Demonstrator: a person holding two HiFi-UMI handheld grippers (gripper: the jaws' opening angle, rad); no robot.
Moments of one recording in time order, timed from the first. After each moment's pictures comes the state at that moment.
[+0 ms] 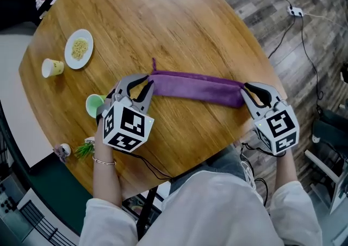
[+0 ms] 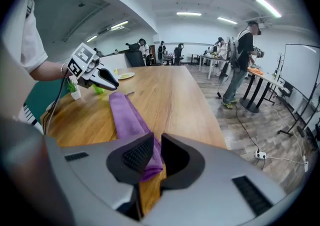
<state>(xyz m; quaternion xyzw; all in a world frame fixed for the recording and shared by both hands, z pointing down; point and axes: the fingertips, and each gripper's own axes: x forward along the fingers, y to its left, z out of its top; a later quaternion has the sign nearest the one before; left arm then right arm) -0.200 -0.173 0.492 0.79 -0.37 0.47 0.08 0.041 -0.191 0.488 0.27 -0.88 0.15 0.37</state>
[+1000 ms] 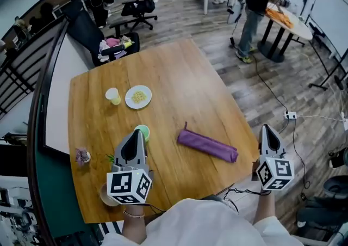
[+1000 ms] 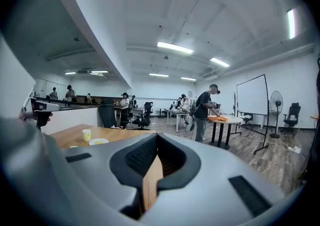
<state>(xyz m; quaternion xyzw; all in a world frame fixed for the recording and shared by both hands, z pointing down) -0.297 -0.028 0.228 0.63 -0.77 -0.02 0.07 0.058 -0.192 0.242 0.49 -0.87 0.03 0.07</state>
